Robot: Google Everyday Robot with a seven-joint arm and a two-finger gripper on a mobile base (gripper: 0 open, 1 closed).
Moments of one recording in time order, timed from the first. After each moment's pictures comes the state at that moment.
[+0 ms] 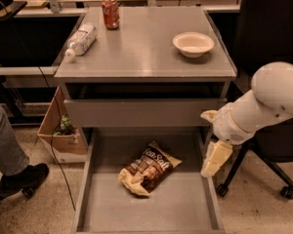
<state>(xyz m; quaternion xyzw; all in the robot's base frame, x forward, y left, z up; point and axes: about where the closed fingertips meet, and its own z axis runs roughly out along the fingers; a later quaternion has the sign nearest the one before) 0.488 -0.169 0.742 -0.63 0.75 0.10 0.20</state>
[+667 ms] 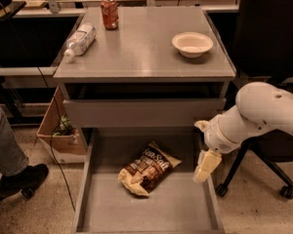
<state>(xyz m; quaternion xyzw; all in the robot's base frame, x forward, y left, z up) 0.498 -0.158 0.687 -0.62 0.75 0.11 0.20</state>
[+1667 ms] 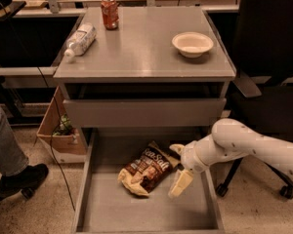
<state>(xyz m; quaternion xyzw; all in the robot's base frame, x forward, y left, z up) 0.506 -0.095 0.559 -0.61 0.72 0.24 0.24</state>
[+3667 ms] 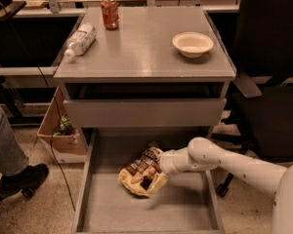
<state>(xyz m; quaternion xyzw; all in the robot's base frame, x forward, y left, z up) 0.579 -0.019 0.435 -0.62 0.66 0.26 0.34</state>
